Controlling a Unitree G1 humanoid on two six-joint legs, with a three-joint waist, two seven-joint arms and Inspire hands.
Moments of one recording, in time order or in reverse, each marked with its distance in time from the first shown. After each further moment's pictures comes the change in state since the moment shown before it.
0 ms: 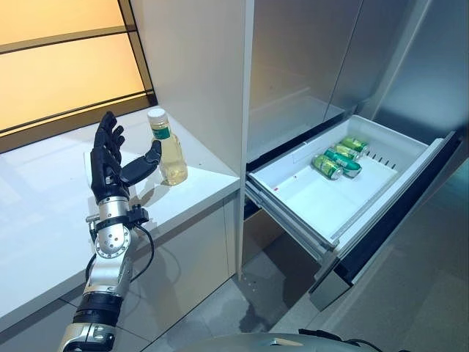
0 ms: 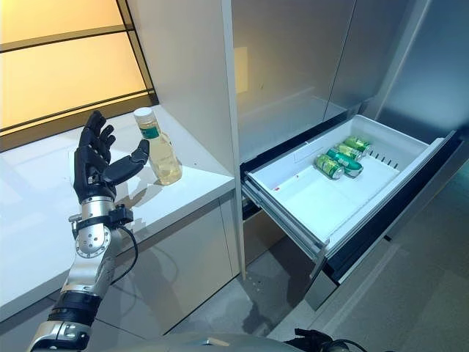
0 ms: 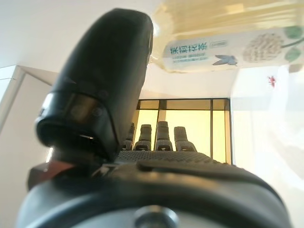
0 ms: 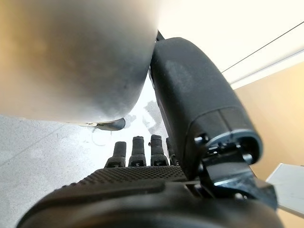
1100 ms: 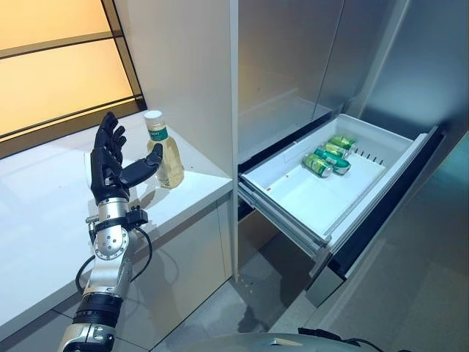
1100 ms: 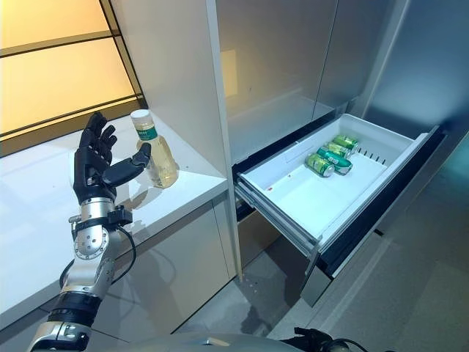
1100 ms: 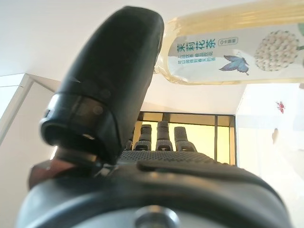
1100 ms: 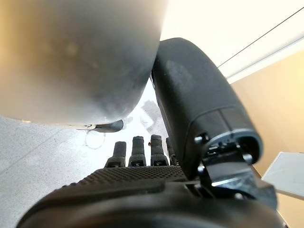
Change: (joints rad) left arm 0.001 0.001 -0.001 0.010 -0.016 -0.029 -0.015; right arm 0.004 0.002 -0.019 -0.011 -0.007 0.004 0.006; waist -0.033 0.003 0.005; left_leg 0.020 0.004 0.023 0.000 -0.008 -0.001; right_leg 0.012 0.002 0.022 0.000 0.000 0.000
